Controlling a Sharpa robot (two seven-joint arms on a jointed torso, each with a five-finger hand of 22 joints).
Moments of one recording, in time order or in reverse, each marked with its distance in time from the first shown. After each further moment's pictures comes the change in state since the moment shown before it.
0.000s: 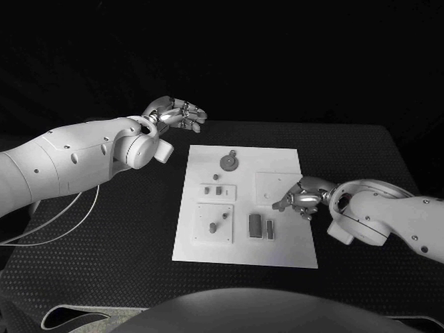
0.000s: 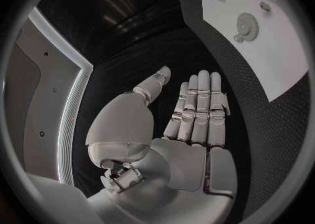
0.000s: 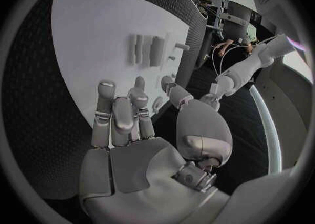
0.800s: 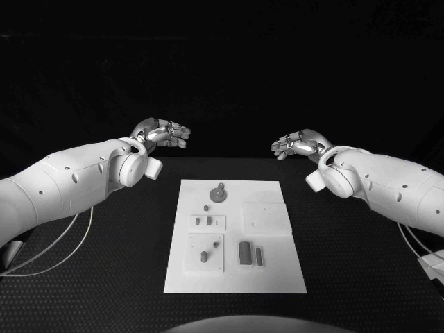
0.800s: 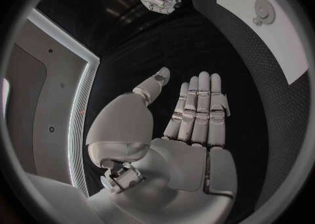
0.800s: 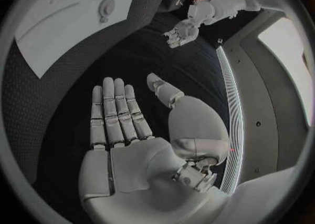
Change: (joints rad) left arm -0.003 0.104 0.000 -0.209 0.068 0.043 0.018; left_hand -0.024 0.017 -0.002 0.007 0.000 -0.017 -0.012 0.000 -0.007 -0.055 0.005 -0.001 -0.024 -0.082 0.031 -0.090 -0.005 0.000 -0.072 0.030 -0.003 -0.029; right arm 0.022 0.305 0.124 -0.697 0.423 0.020 0.548; right_hand 0.154 0.092 0.050 -0.059 0.005 -0.222 0.096 -0.066 -0.023 -0.338 0.170 -0.702 -0.671 -0.549 0.272 -0.807 -0.468 -0.120 -0.634 0.199 -0.474 -0.147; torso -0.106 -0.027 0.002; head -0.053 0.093
